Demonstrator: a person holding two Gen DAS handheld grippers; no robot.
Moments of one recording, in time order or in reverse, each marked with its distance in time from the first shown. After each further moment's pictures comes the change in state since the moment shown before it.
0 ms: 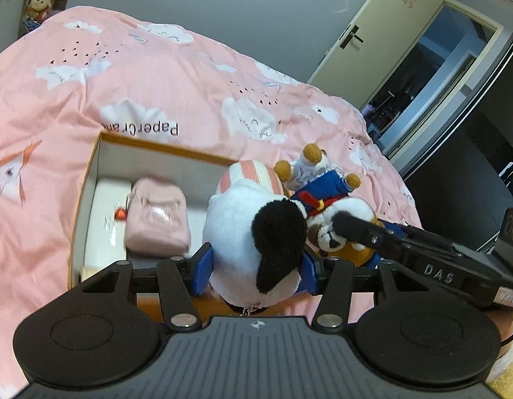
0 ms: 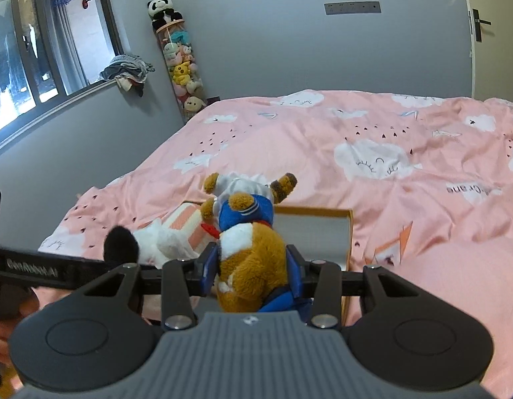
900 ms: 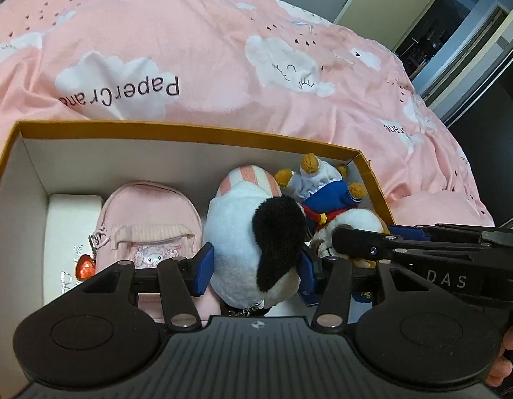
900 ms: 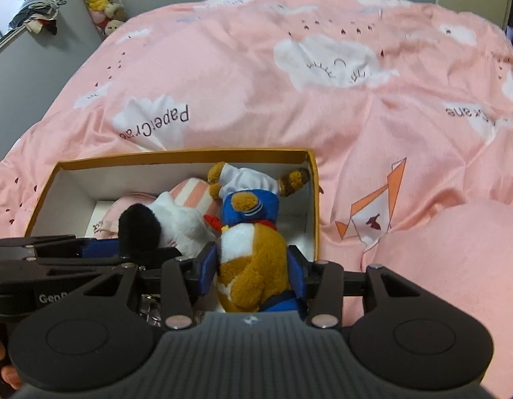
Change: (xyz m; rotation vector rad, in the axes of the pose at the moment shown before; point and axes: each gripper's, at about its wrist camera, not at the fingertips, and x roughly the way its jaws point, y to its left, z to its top) left arm 0.171 0.043 0.034 0.047 0.199 0.081; right arm 0.164 -0.060 0.010 0.129 0.357 -0.206
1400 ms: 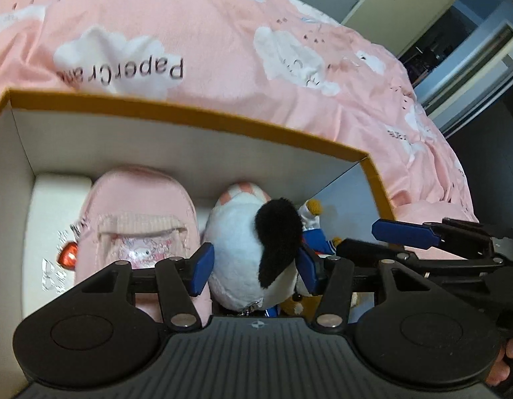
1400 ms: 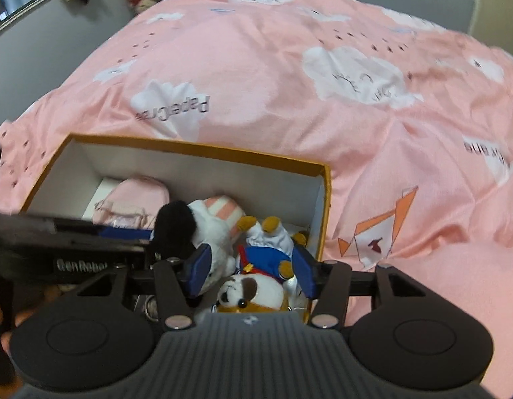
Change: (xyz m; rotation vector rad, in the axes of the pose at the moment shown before) left arm 0.007 0.009 -0.002 -0.056 0.007 -0.030; right arm -0.005 0.005 0.001 -0.187 -0.001 0.029
